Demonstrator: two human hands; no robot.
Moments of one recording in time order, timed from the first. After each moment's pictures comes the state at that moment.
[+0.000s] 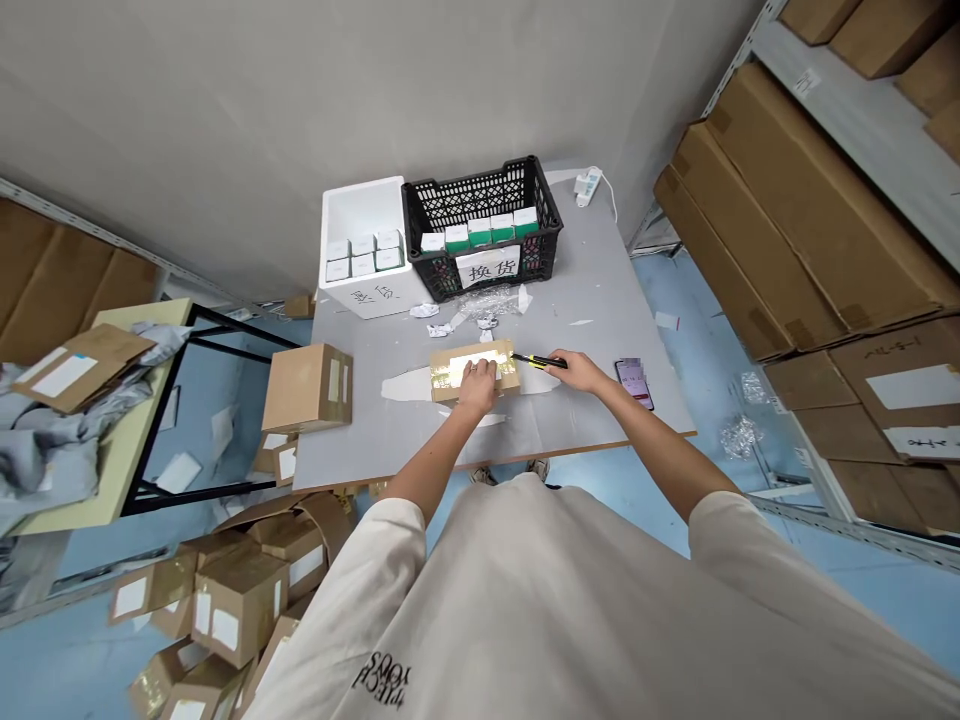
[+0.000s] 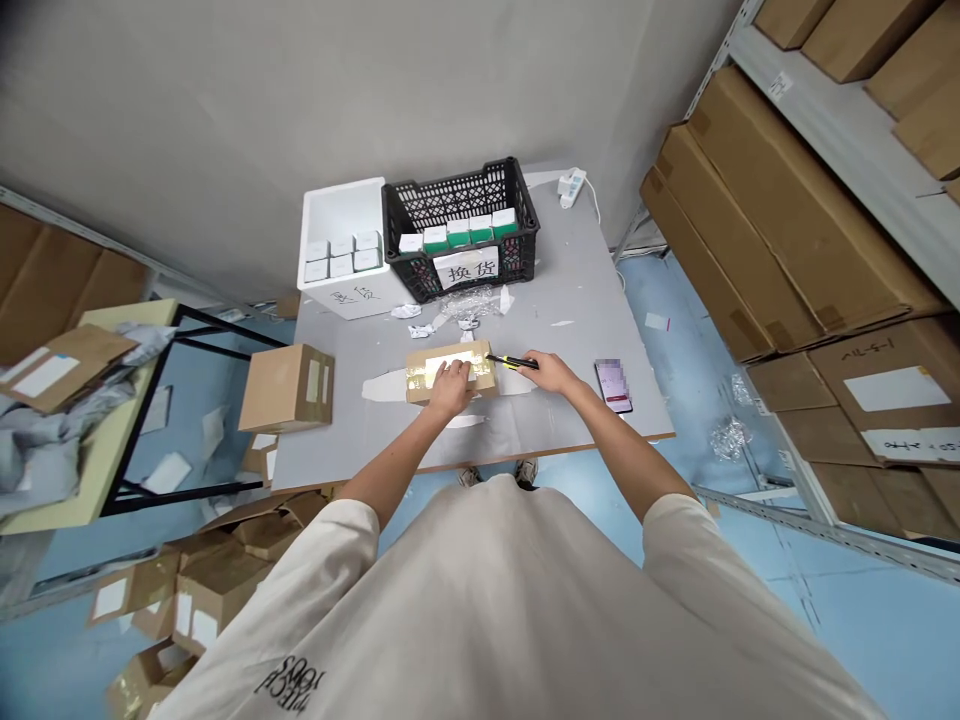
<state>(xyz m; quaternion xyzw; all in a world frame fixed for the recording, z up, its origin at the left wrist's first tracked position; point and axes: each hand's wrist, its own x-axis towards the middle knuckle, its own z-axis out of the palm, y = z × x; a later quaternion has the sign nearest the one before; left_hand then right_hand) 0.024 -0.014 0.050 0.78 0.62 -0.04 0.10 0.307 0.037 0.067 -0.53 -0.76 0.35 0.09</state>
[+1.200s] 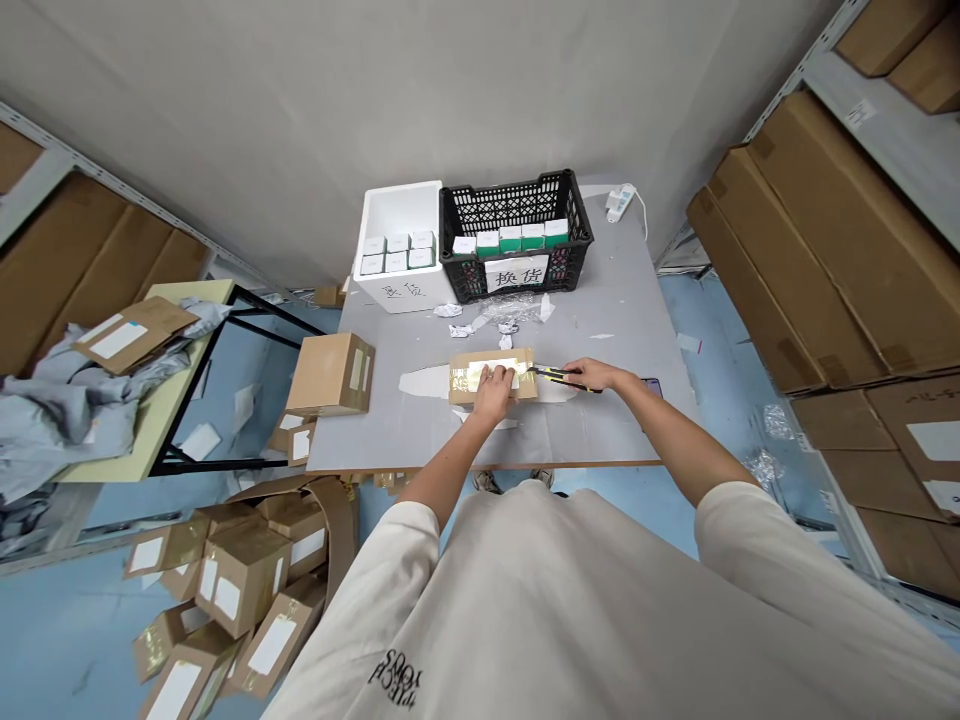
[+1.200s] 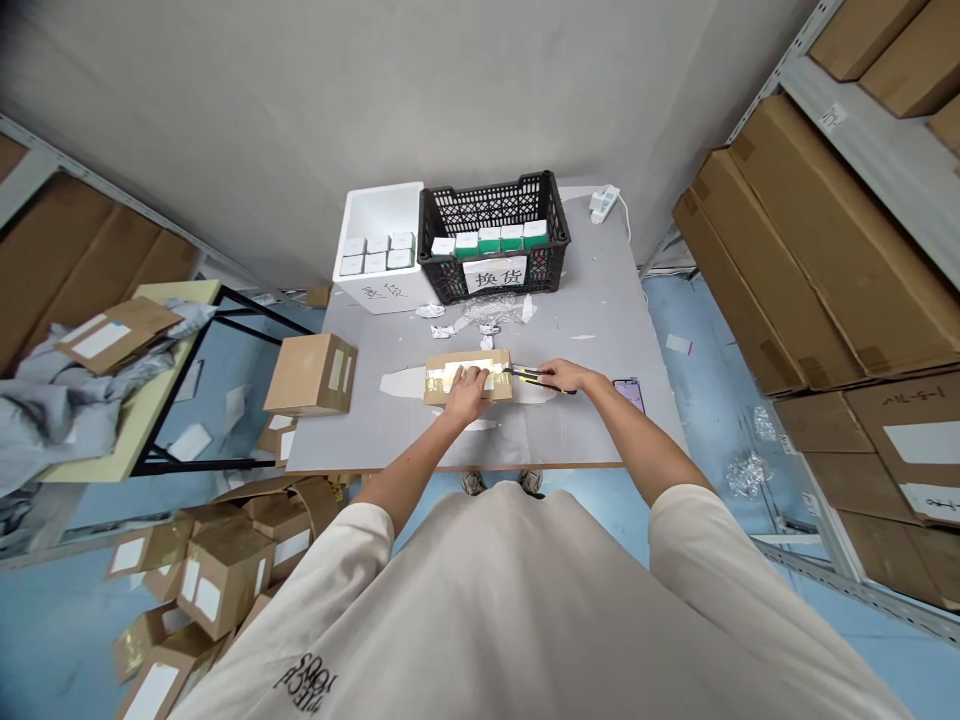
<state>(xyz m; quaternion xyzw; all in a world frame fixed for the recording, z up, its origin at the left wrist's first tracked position) 0.020 -0.028 0.053 0.77 0.63 0.00 0.11 0.306 0.085 0.060 -0.42 -0.77 0.48 -0.08</state>
